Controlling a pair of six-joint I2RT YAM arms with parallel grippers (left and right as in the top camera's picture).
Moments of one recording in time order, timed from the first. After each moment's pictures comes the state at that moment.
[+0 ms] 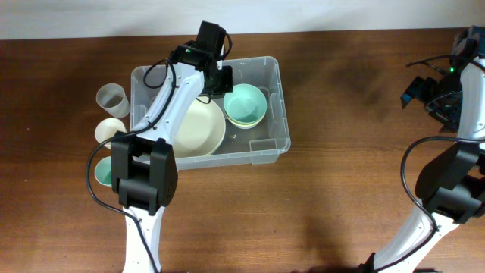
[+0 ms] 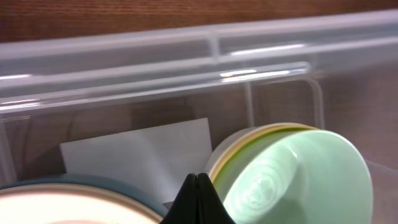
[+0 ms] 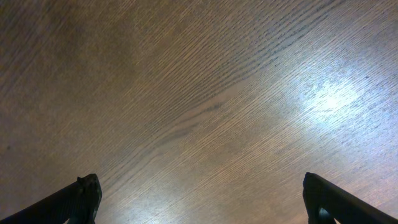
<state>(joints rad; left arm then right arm) -0.32 2.28 2.07 -0.95 0.06 -0.30 -0.41 2.14 2.09 -1.48 0.02 0.34</state>
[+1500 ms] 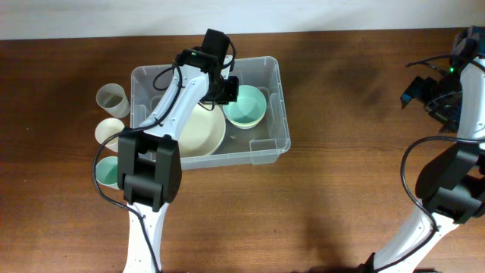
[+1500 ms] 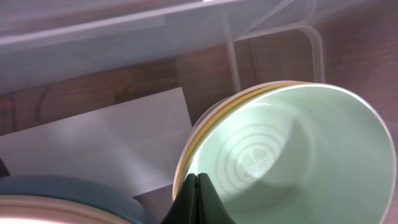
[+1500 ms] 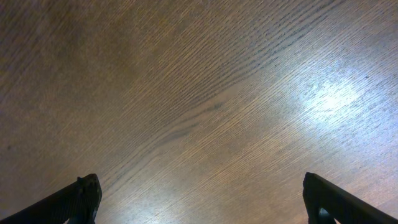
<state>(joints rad) -0.33 2.33 2.07 -1.00 0.15 -0.23 -0.41 2.14 2.09 -1.48 0.02 0.34</state>
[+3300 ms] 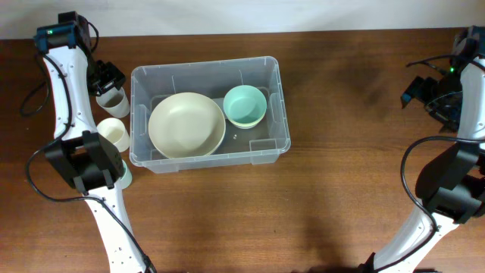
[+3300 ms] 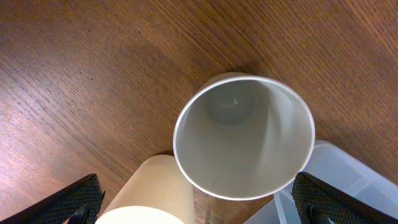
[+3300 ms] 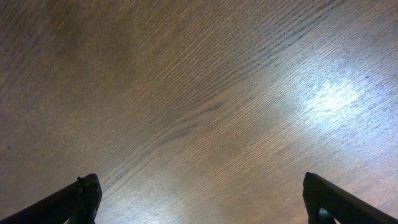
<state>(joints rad) 0.22 2.57 2.71 -1.62 -0.10 -0.52 -0.41 2.14 2.09 -1.48 0.02 0.34</state>
